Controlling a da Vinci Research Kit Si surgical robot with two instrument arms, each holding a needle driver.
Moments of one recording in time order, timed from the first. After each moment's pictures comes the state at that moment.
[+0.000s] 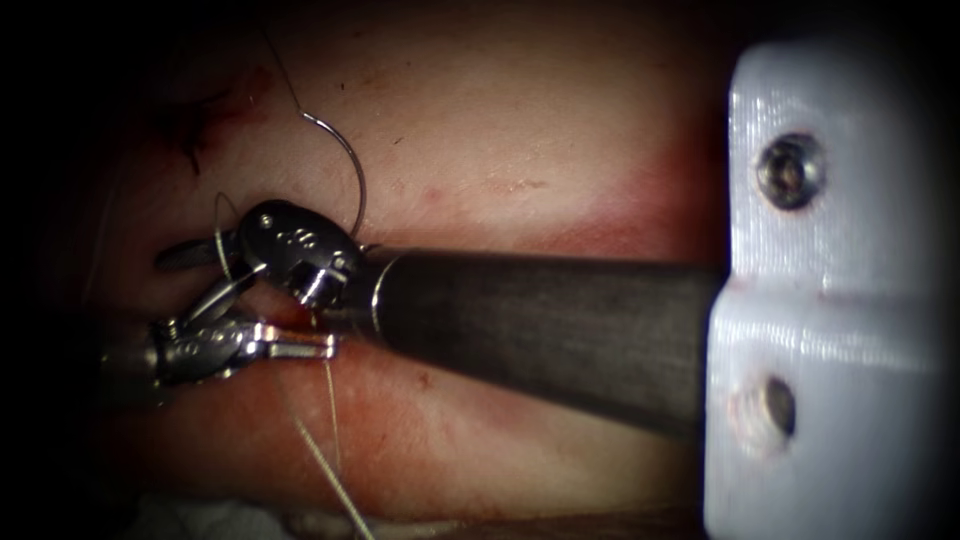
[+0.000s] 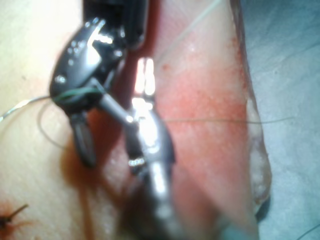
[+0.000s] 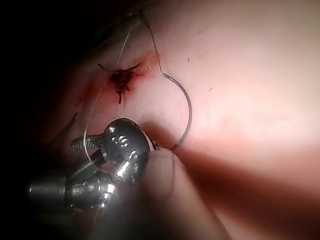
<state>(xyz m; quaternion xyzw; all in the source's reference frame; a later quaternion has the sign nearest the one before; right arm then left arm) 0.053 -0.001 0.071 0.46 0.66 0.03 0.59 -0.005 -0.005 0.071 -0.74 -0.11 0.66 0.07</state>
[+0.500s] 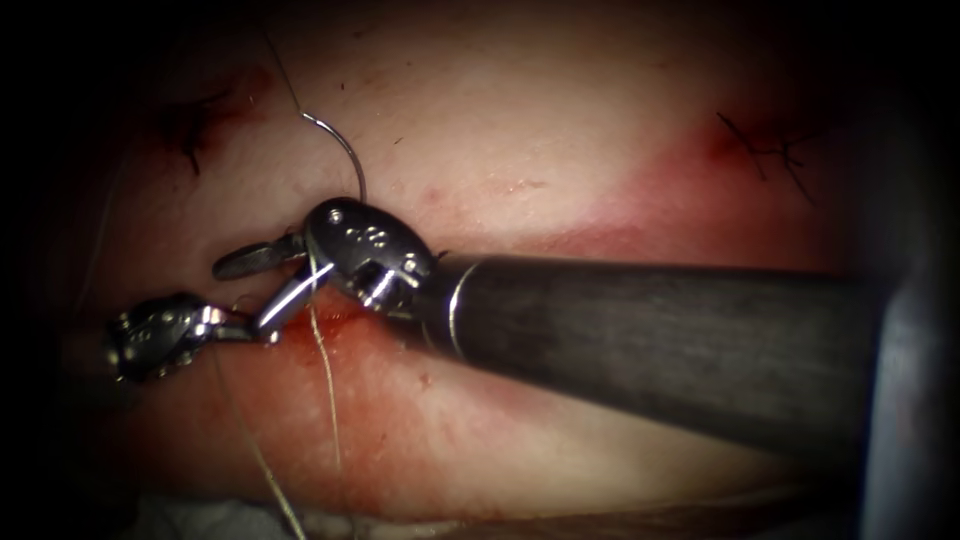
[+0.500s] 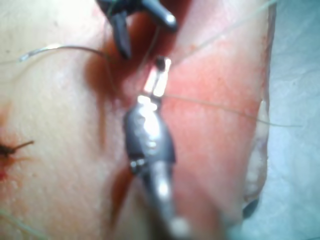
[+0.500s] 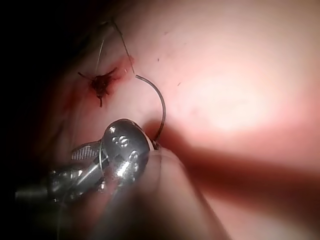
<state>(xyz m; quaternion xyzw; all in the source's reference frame) 0.047 -0.001 0.069 0.49 0.66 0.00 0.58 0.000 -0.003 0.071 -0.79 -0.14 0.60 0.04</state>
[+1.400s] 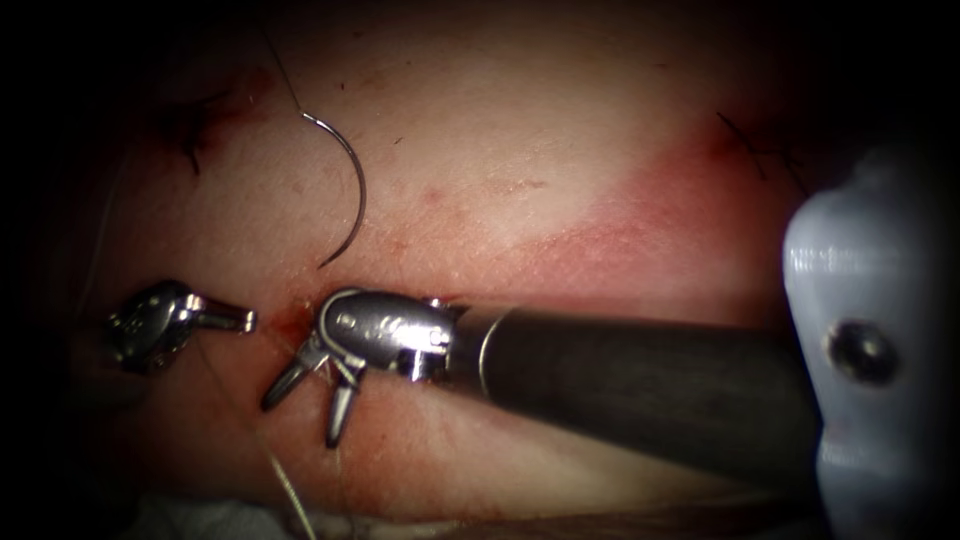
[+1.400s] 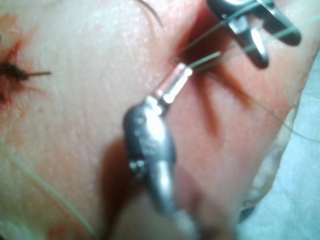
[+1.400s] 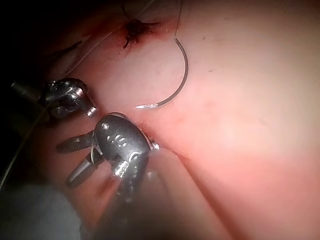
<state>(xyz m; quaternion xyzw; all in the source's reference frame) 0.048 -0.010 0.072 0.52 0.51 -0.36 0.58 0.004 -0.004 0.076 -0.80 -0.15 0.58 0.03</state>
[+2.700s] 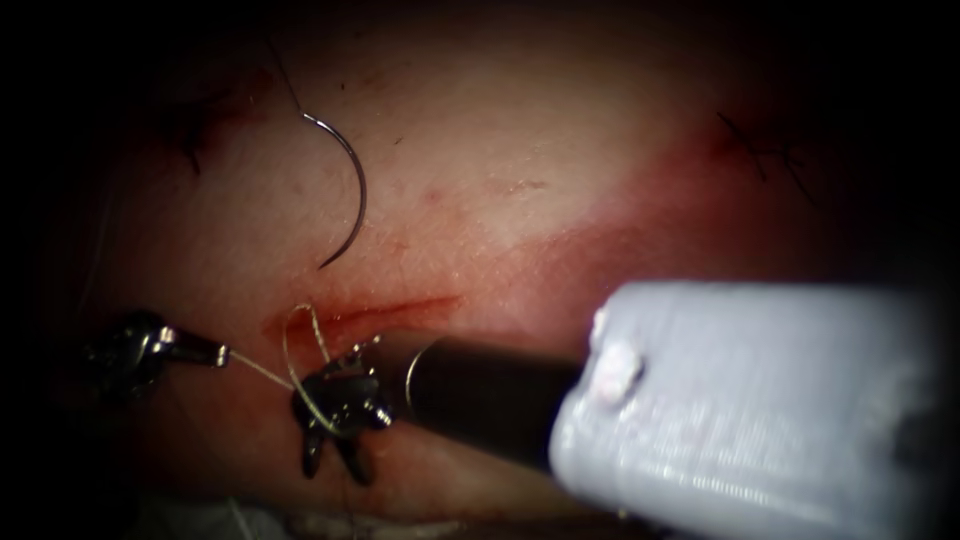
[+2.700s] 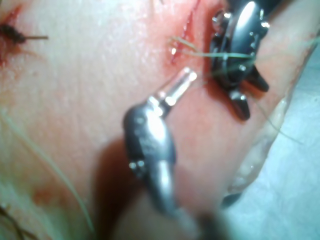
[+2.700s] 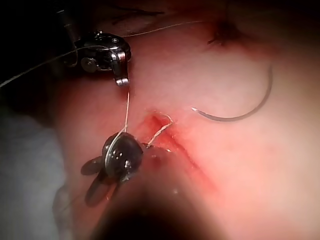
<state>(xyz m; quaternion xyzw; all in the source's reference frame) 0.050 -0.019 0.079 0.42 0.32 -0.57 0.63 0.006 -0.007 0.076 -0.80 -0.17 0.58 0.03</state>
